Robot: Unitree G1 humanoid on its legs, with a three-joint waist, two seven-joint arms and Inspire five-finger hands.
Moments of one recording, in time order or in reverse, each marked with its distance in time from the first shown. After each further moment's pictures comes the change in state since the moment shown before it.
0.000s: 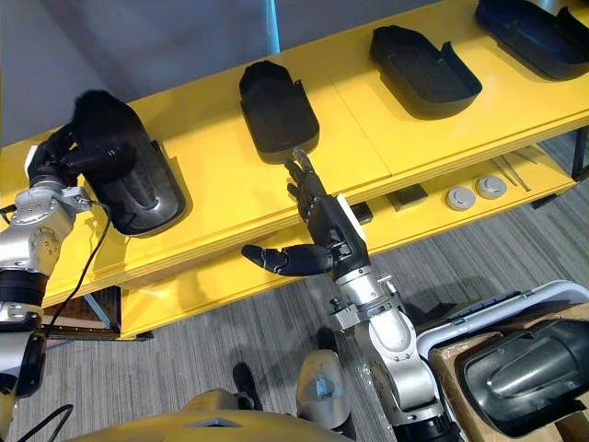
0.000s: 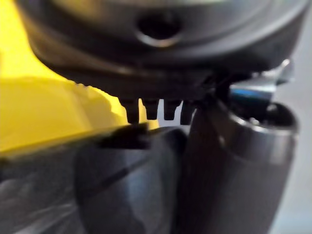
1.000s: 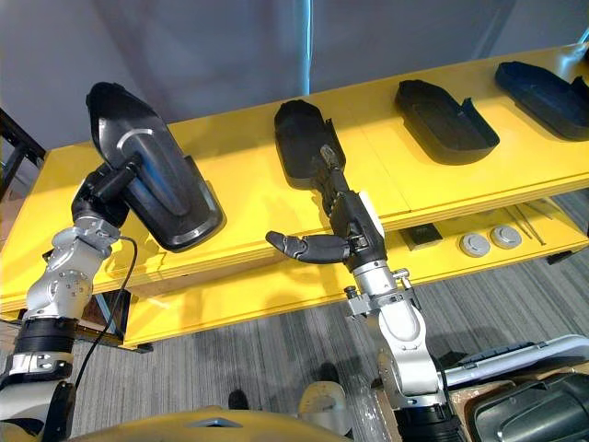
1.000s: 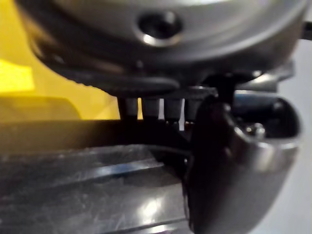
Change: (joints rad) left arm 0.240 -0.178 0.079 -0.253 -0.172 -0.089 -0.136; right arm -0.051 0.021 -0.089 0.126 -0.042 -0.019 0.003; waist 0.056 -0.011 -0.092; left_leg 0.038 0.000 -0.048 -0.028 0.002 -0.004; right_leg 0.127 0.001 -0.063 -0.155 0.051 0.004
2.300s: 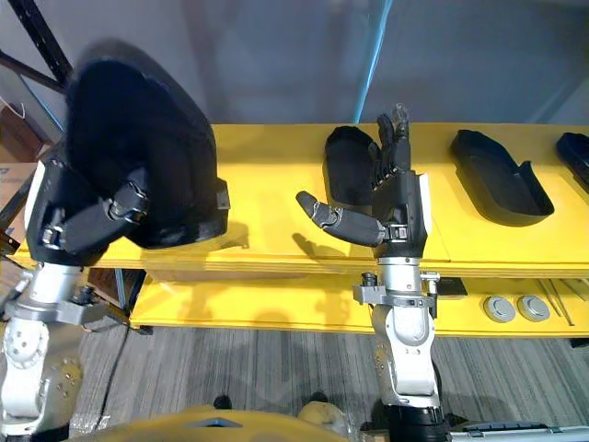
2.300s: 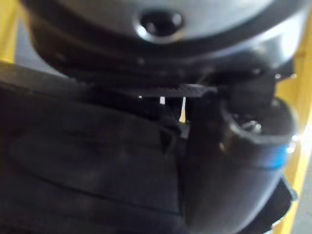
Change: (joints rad) left arm 0.454 -0.158 0.051 -0.770 0.166 -0.304 -0.410; right arm -0.006 0.129 -0.147 -0.053 -0.095 -0.150 -0.146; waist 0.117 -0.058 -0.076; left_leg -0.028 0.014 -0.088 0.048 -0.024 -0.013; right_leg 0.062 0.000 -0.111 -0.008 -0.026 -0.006
